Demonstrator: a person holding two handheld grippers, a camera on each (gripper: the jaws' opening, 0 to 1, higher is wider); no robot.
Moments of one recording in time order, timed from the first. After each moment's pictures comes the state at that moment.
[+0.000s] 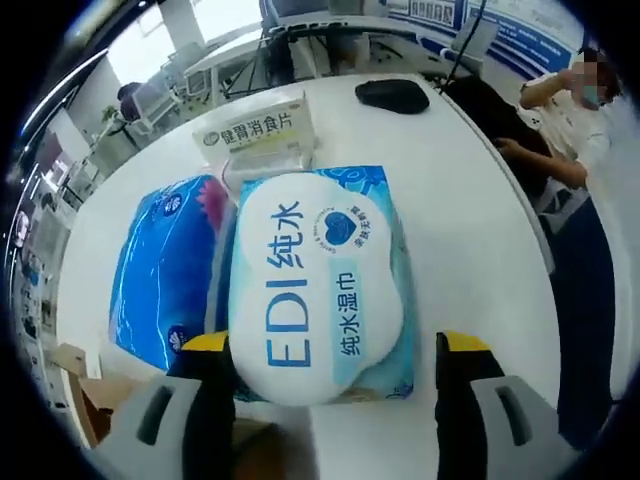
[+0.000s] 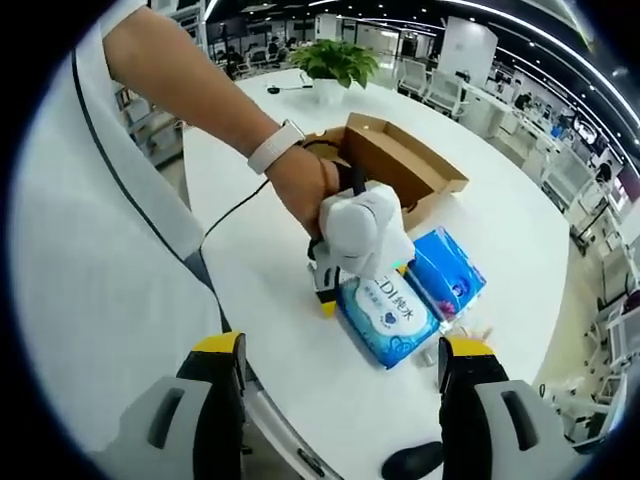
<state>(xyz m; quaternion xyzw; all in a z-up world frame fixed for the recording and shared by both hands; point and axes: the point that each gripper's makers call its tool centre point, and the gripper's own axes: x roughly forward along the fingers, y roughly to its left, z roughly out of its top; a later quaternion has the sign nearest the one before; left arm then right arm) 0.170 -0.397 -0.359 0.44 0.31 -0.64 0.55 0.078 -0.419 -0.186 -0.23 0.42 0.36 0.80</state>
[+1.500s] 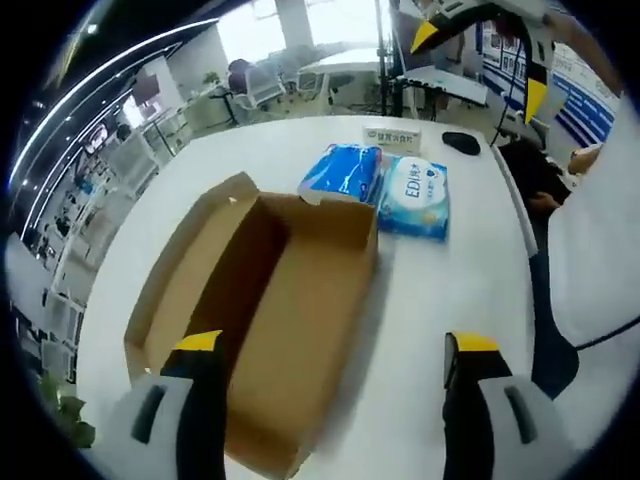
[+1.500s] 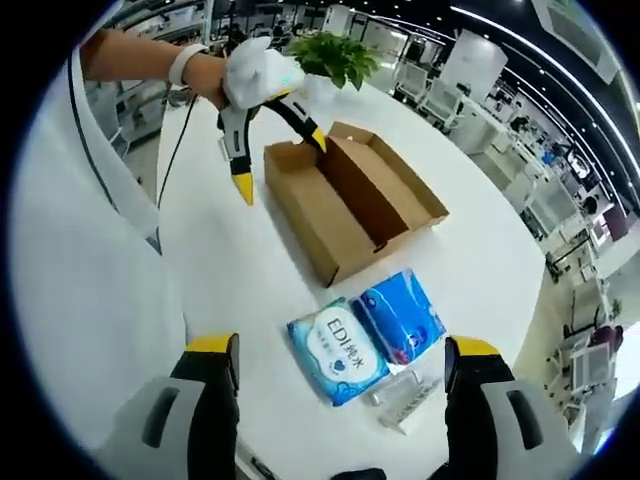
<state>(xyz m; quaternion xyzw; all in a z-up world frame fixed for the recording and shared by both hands) 0.246 -0.184 -0.250 0.36 0.32 -0.54 0.69 0.153 -0.385 -0.156 -0.32 0.39 0.33 0.80</state>
